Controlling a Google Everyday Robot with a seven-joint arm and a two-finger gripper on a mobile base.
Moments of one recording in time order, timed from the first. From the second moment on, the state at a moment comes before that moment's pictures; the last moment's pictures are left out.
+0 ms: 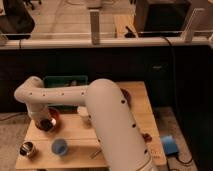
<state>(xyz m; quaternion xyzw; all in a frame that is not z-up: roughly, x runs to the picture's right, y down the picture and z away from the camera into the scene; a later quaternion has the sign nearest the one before) -0.357 0.178 0.800 -0.12 -0.37 -0.82 0.43</state>
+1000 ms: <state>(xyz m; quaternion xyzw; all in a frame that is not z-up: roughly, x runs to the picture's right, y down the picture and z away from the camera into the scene) -0.319 0.166 0.780 -0.14 -0.34 -0.80 0.47</state>
